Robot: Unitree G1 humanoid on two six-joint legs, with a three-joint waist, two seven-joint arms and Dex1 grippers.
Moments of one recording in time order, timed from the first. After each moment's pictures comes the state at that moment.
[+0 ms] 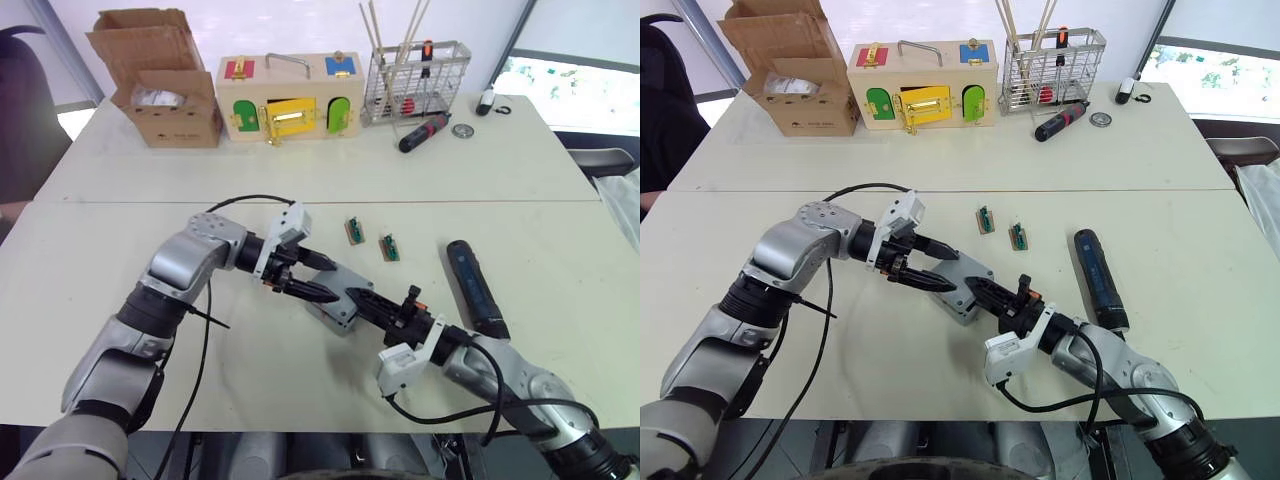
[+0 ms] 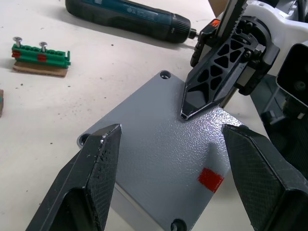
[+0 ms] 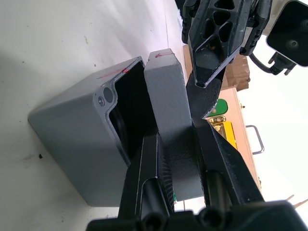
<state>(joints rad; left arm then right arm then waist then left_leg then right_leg) -0.73 0.53 -0.35 0.08 -0.40 0.65 -1.34 0.02 -0.69 0.29 -0.37 -0.89 -0.47 0.18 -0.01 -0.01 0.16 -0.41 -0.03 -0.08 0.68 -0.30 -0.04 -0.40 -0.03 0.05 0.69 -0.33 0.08</state>
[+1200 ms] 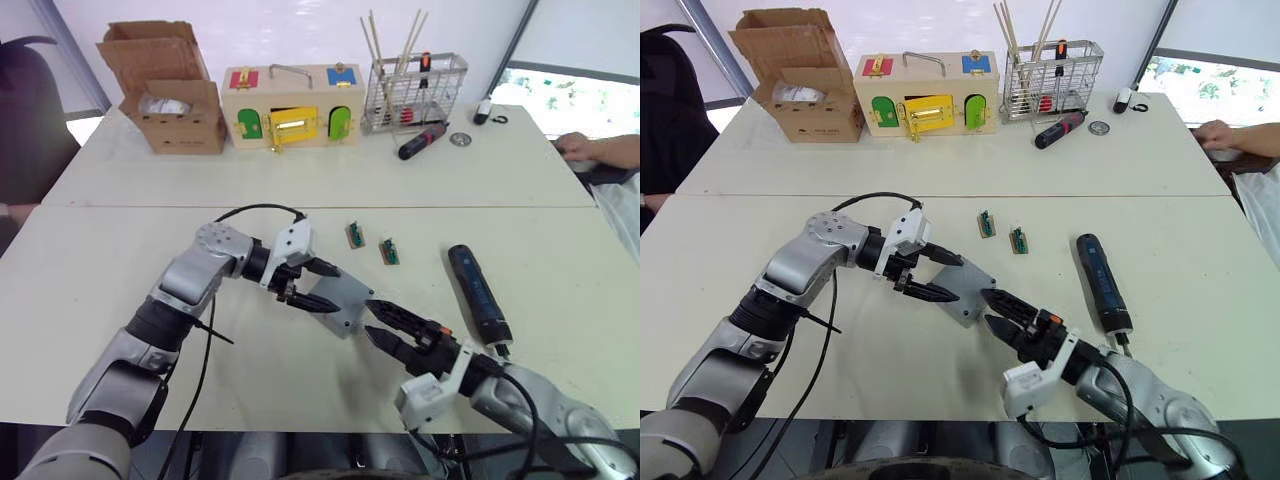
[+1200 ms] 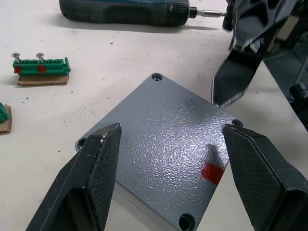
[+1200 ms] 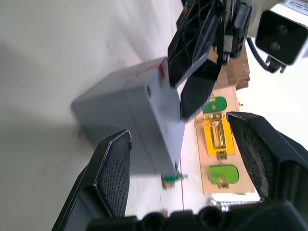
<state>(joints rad) -0.66 0.50 -0.38 0.10 -0.28 0.45 -1.33 0.28 -0.75 0.09 -0.50 -0.89 -0.55 0.16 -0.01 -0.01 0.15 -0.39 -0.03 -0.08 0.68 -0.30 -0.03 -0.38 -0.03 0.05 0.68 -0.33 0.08</state>
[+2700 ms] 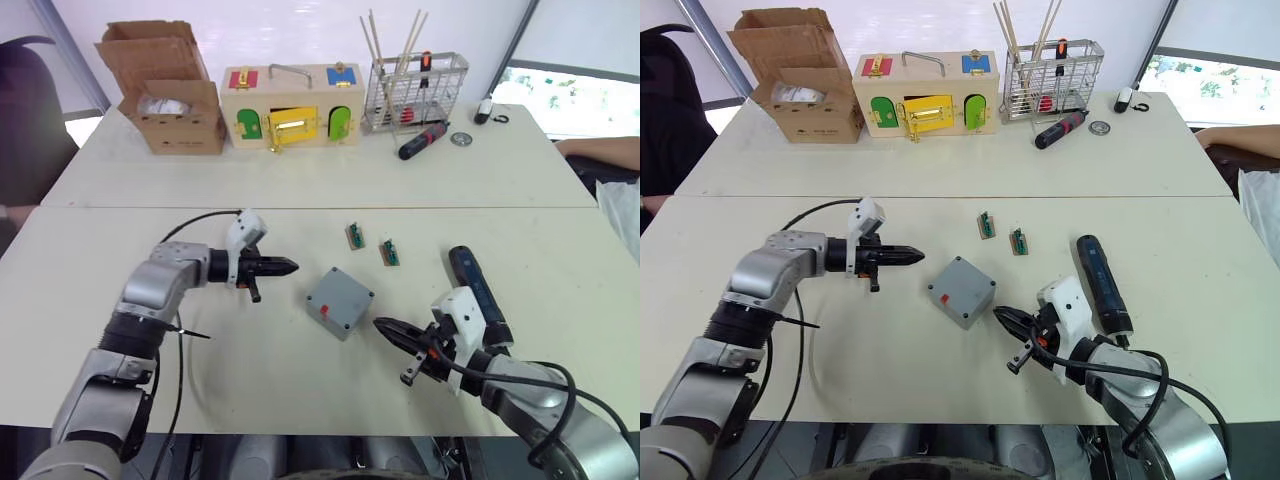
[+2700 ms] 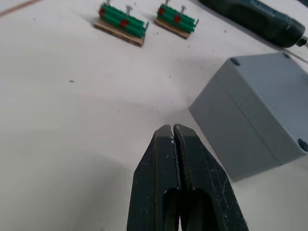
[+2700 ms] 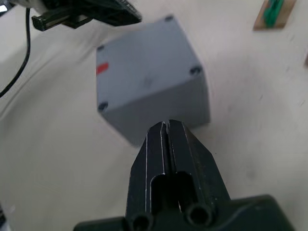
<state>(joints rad) -0.56 0.51 -0.18 0.19 -0.36 0.60 -1.12 0.24 -0.52 0.00 -0.84 0.40 0.85 0.54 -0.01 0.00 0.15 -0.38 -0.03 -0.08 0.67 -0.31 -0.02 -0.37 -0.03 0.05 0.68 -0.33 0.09</state>
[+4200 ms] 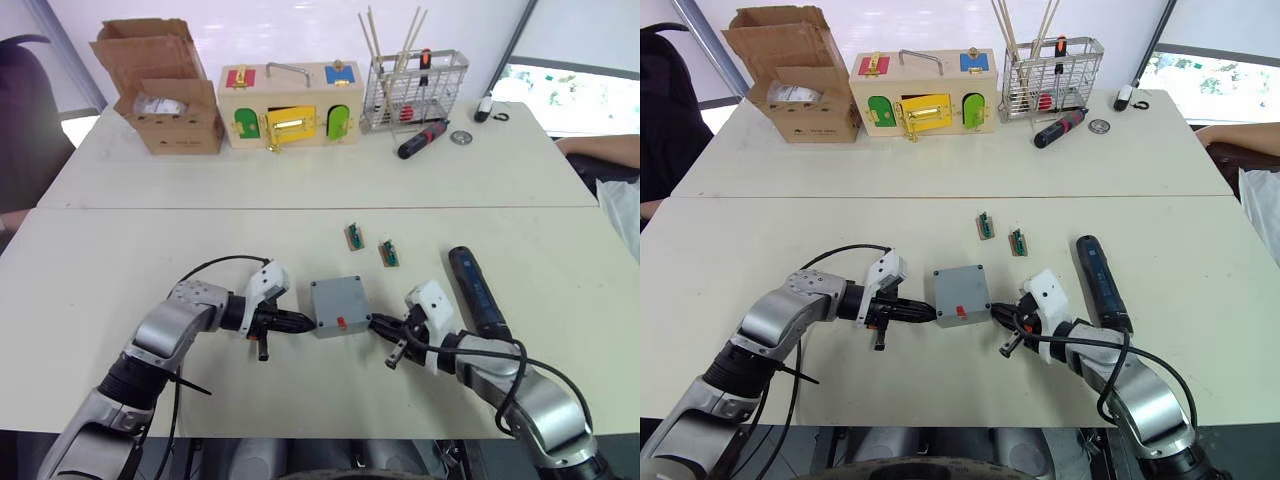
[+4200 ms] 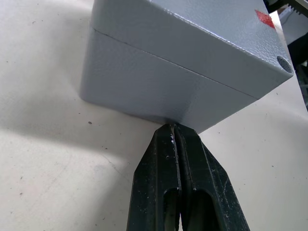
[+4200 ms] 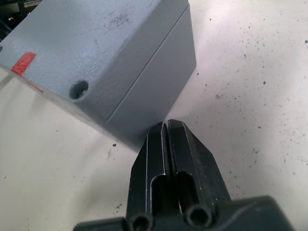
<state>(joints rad) -0.35 0.57 -0.29 -0.05 -0.34 0.64 -1.16 0.10 -0.55 0.15 -0.57 0.33 0.69 0.56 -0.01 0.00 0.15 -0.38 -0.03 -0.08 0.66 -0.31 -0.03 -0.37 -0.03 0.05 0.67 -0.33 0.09</state>
